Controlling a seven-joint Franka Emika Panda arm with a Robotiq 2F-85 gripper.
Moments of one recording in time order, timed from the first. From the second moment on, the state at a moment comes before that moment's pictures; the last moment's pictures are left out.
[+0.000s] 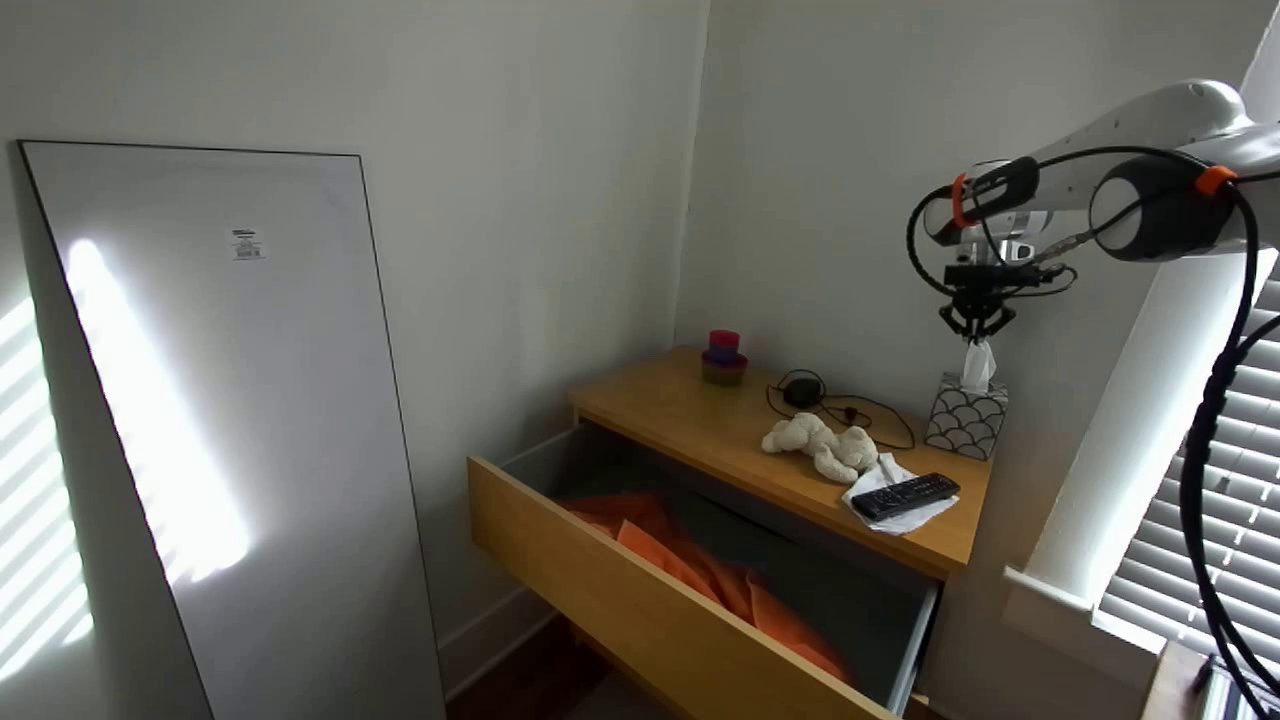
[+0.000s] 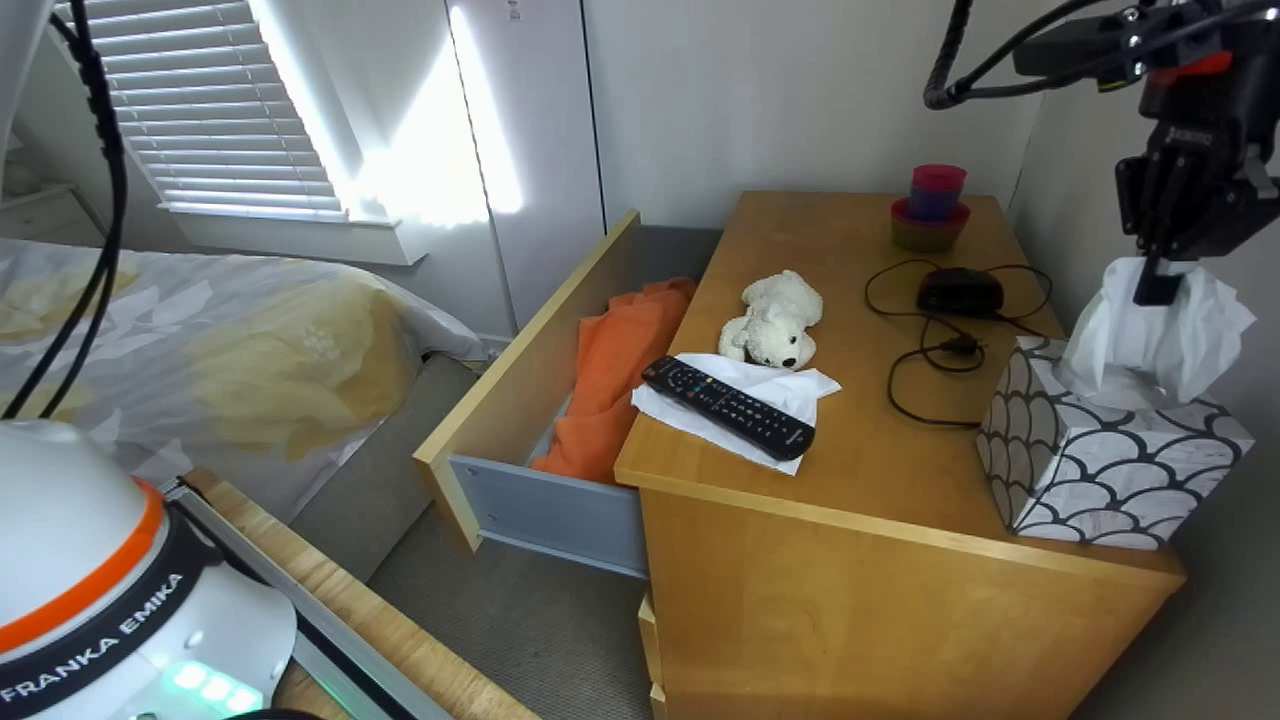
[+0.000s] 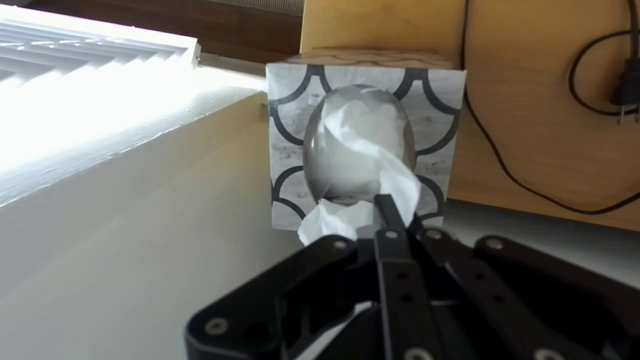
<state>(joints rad) -0.52 0.77 -0.37 -1.15 0.07 1.87 0.38</state>
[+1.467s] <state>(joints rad) -0.34 0.16 -0.32 -1.70 0.06 1.89 0.24</state>
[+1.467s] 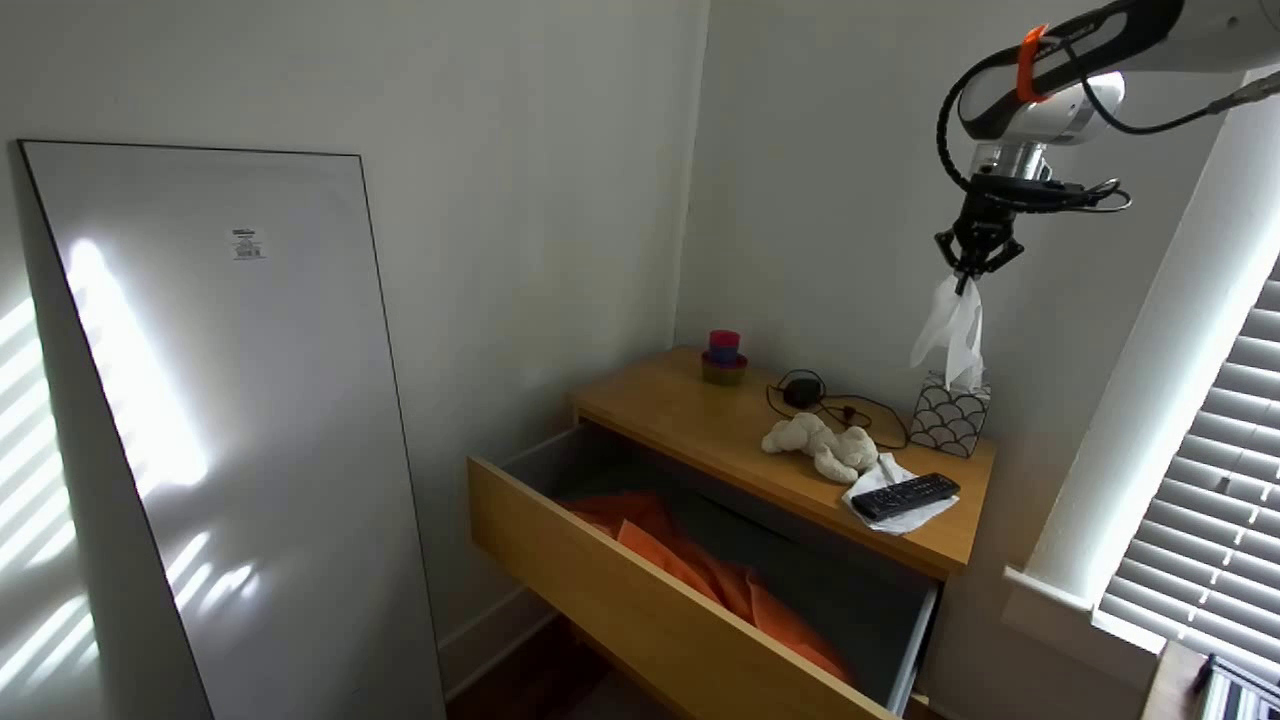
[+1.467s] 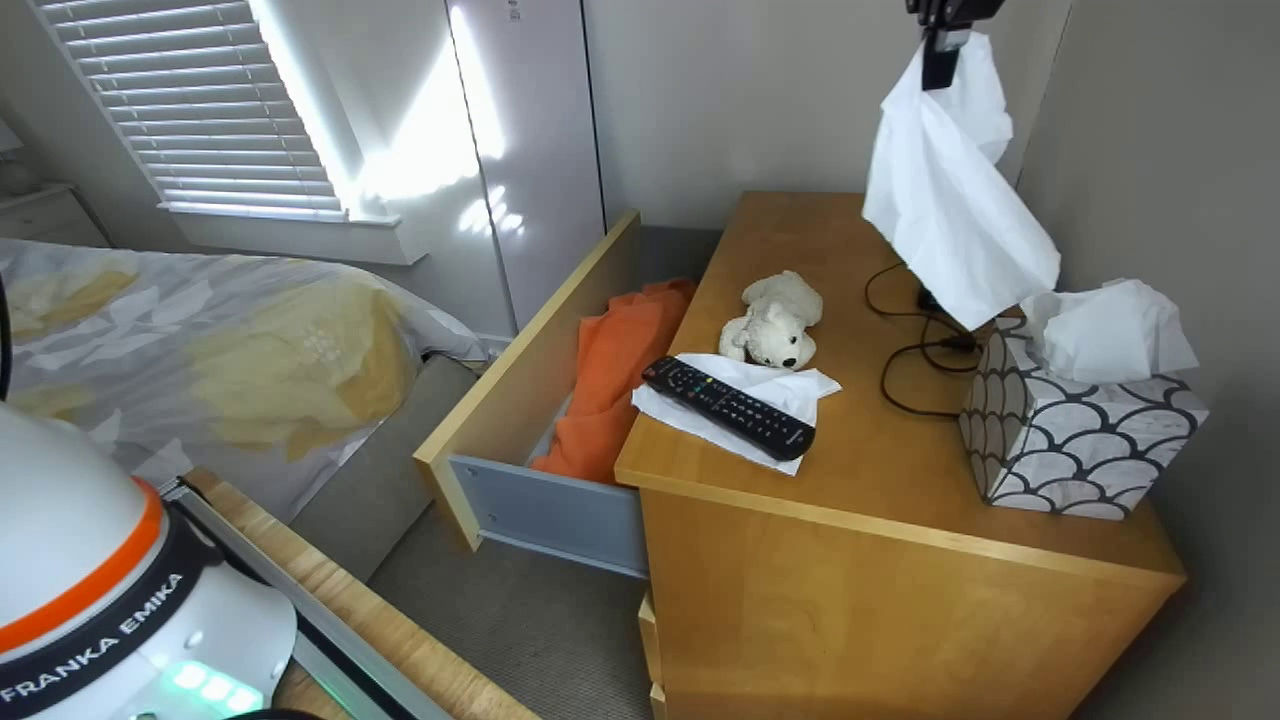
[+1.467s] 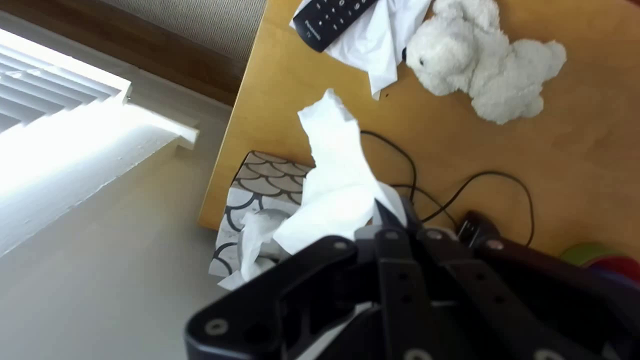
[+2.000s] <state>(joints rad) -0.32 0.09 -0.28 -1.83 0.09 1.70 -0.01</state>
